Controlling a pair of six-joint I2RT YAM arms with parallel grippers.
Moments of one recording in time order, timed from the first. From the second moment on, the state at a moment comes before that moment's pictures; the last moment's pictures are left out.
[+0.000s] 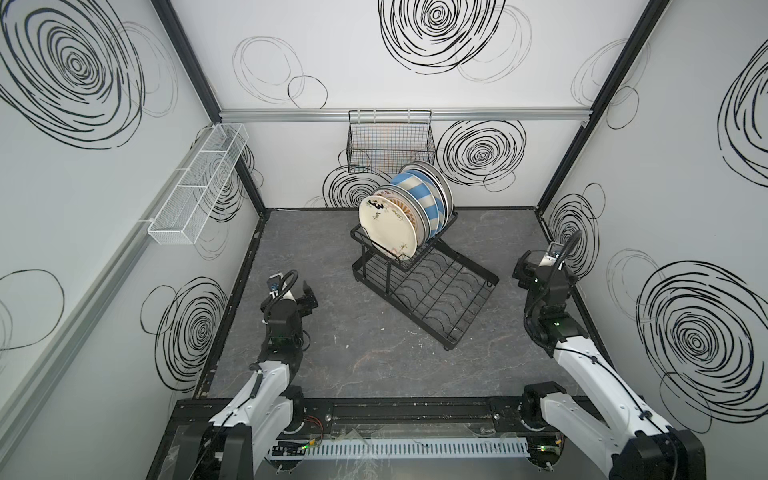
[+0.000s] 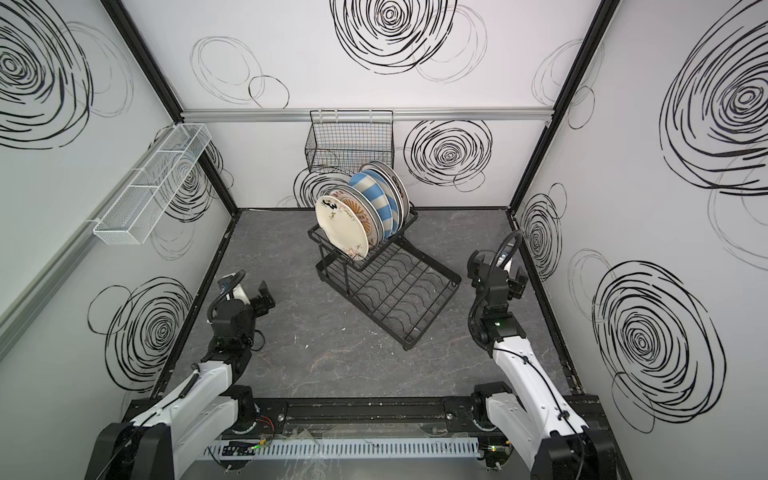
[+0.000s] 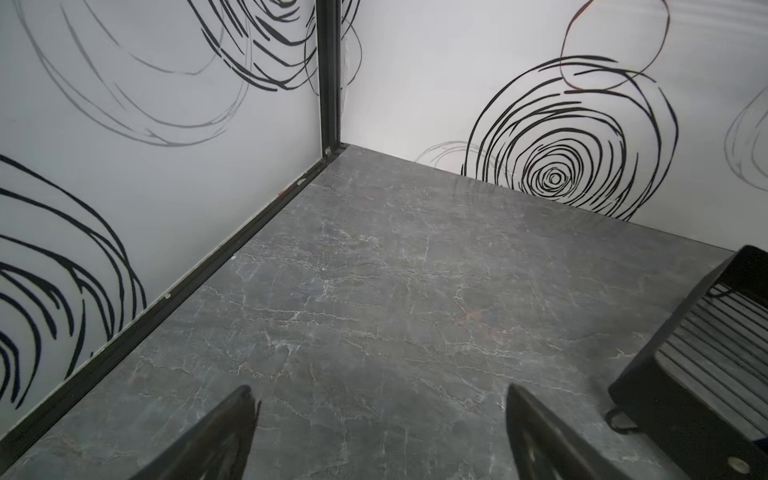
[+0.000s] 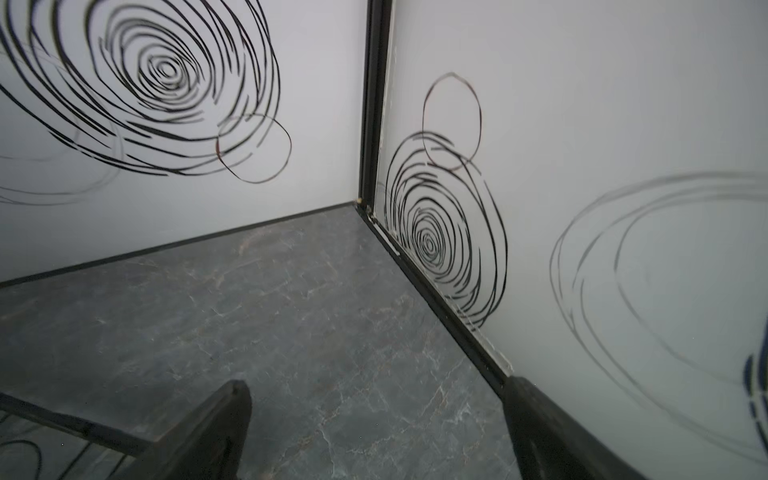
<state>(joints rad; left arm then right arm) -0.01 0.95 0.13 0.56 -0.32 -0.19 0.11 0.92 0.44 0.19 0.60 0.14</state>
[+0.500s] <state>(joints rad) -0.02 1.48 0.15 1.14 -0.08 -0.07 -0.03 1.43 0.30 0.76 0.41 0.14</state>
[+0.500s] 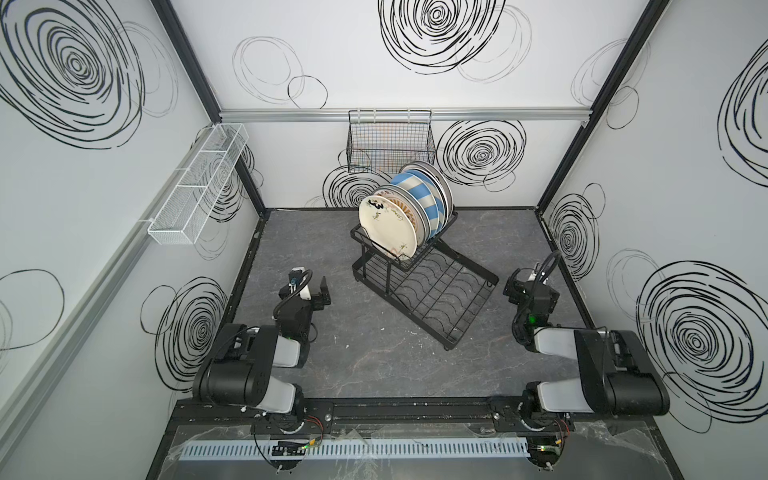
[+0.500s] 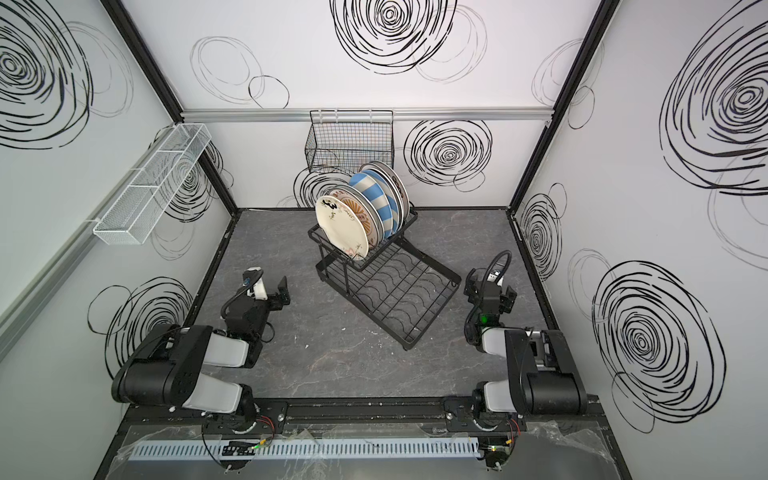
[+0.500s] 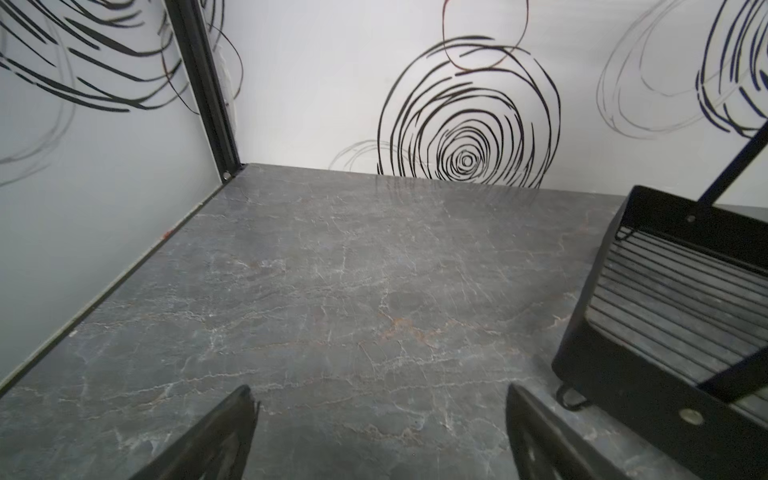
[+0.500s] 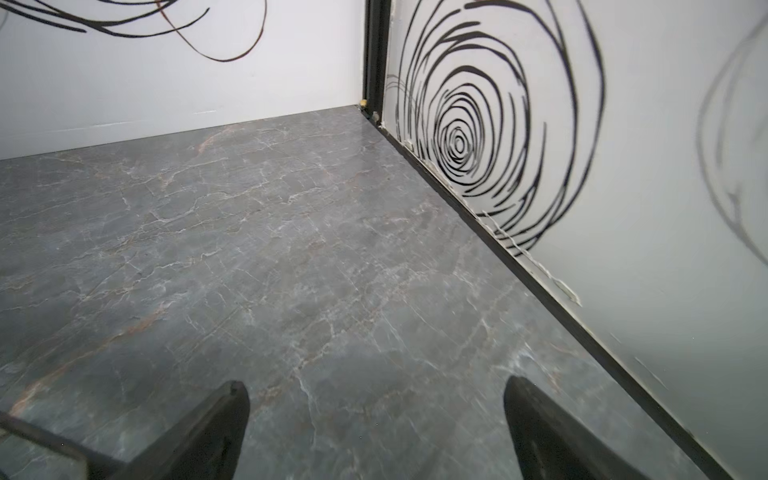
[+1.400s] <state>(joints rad) -0.02 1.49 0.17 1.20 -0.04 -0.04 -0.03 1.49 0.20 1.06 0.17 0.07</state>
